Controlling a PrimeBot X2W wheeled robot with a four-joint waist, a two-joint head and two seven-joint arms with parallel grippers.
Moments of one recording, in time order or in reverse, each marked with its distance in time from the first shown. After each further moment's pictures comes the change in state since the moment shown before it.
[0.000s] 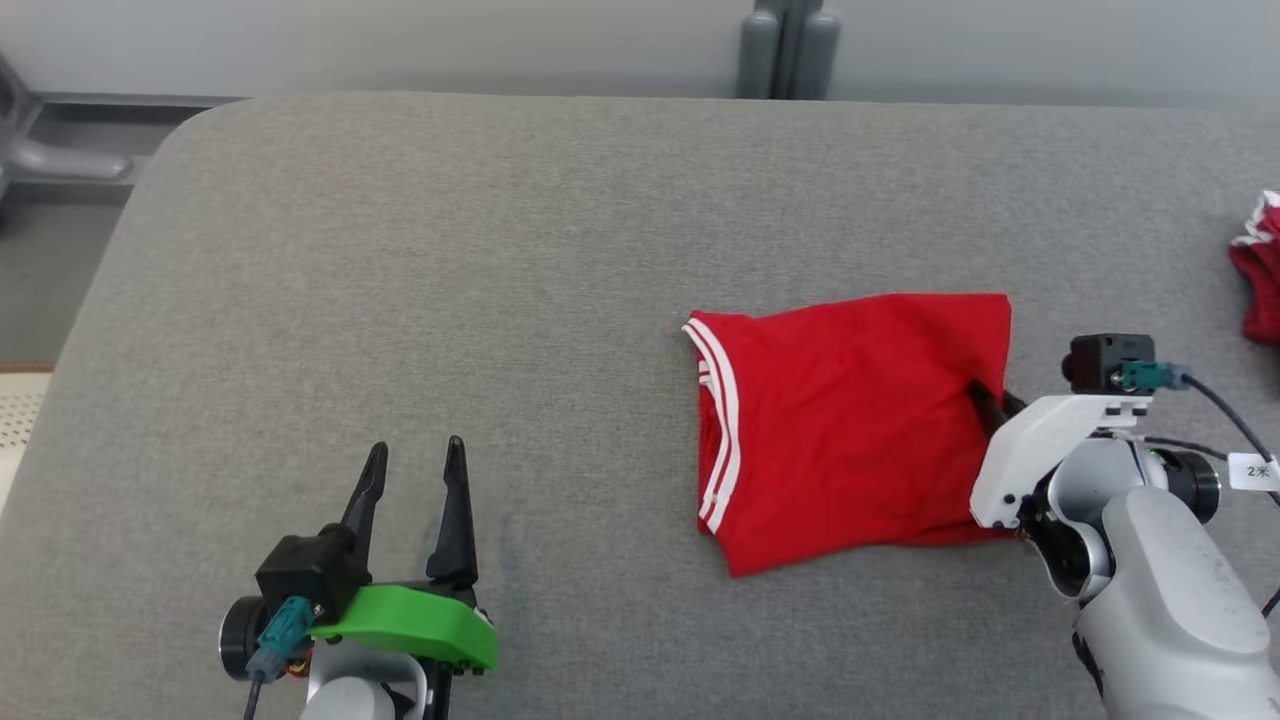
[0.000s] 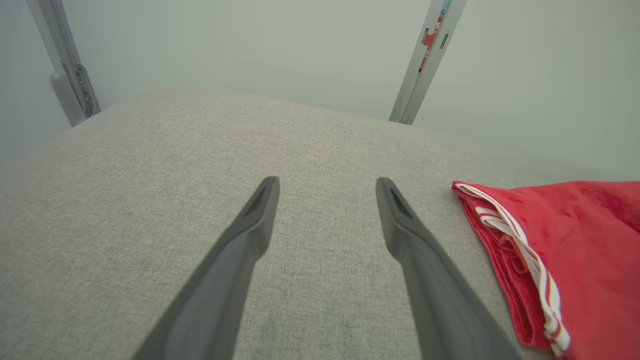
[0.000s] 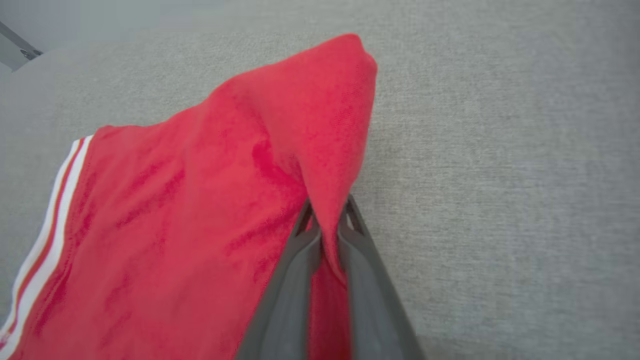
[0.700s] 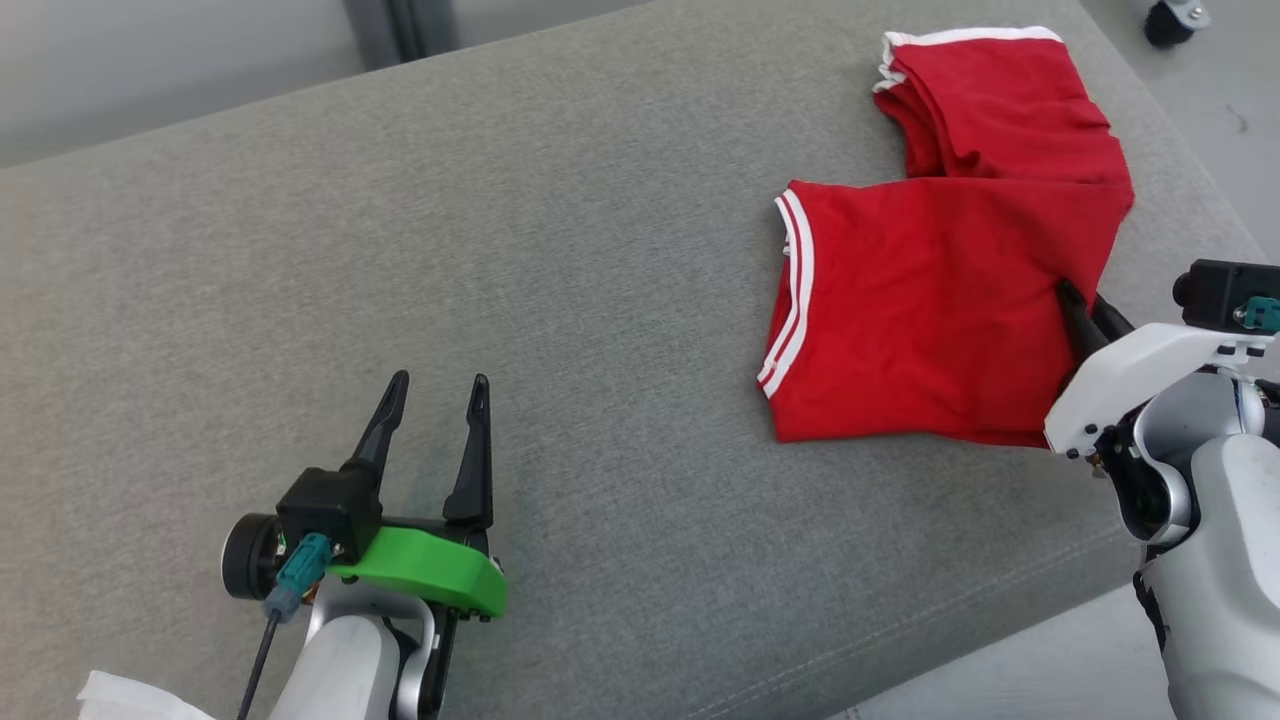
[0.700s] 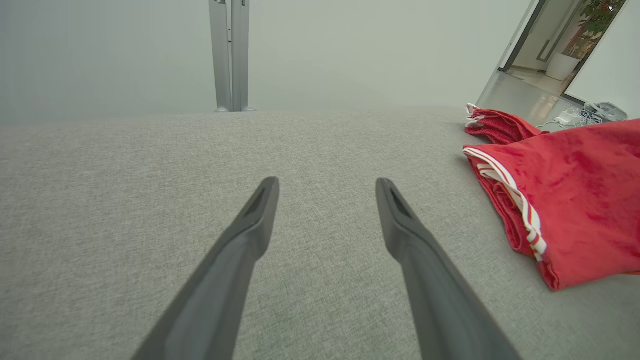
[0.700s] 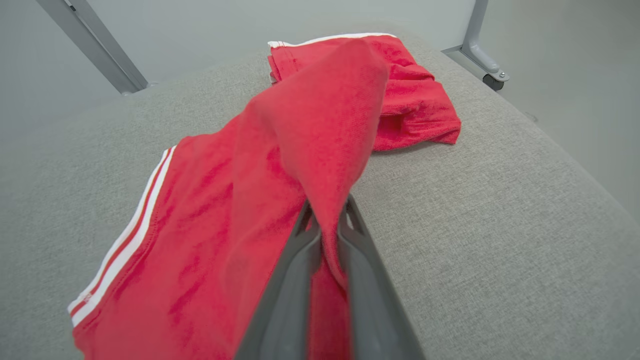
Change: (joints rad) left arm -0.102 0.026 -0.042 -0.013 0.061 -0.022 0.025; right arm -0.016 -0.062 -0.088 -0.178 0.028 0.000 -0.020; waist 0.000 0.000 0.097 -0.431
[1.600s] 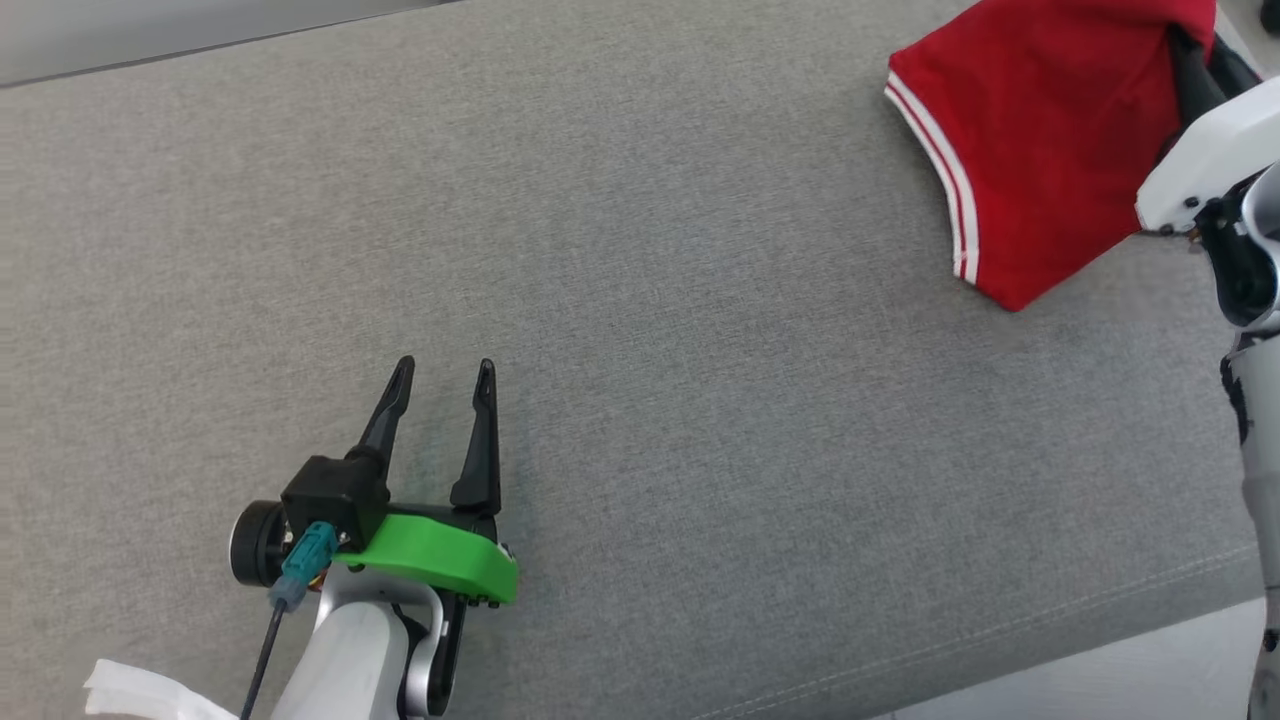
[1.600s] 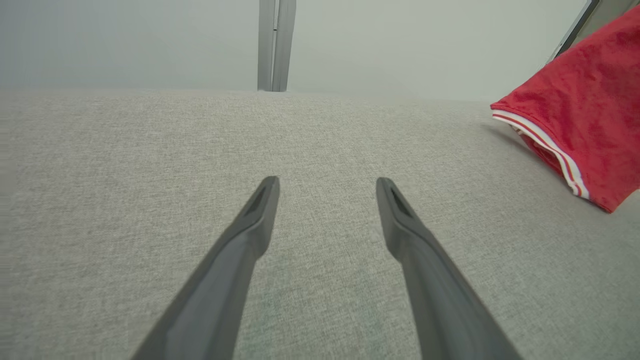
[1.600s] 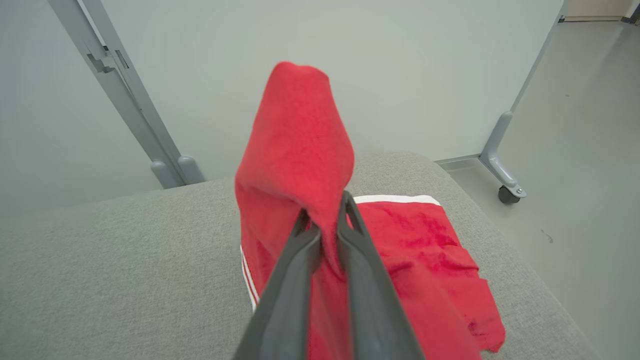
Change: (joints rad) left arm -0.023 -0.007 -0.021 0.003 -0.020 0.013 -0.009; right arm -0.338 -0.083 -0.020 0.058 -0.053 0.000 0.023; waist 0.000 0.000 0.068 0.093
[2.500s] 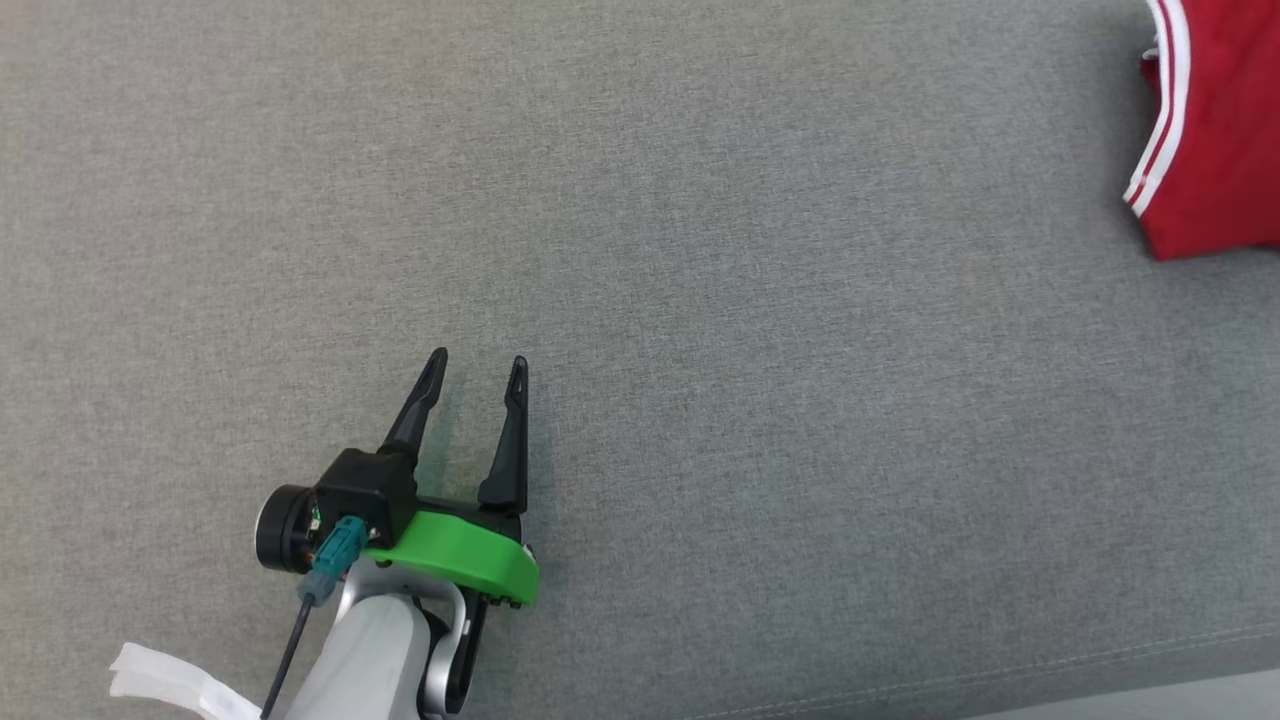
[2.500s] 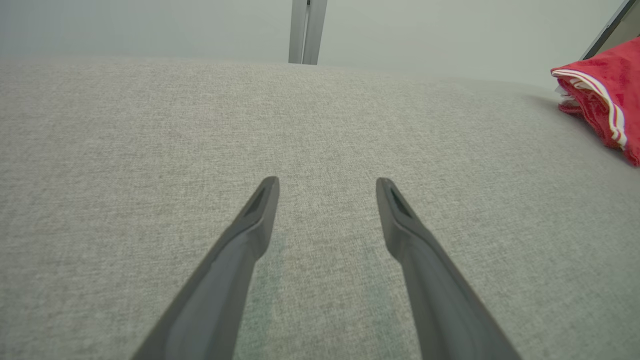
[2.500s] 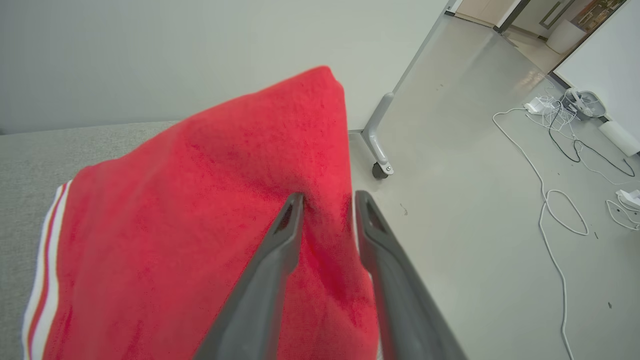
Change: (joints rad) left arm -0.023 -0.002 -0.046 0.010 0.011 -0.012 -0.010; right arm -0.169 -0.287 -0.152 0.328 -0.271 0.000 0.027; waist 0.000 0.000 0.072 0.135
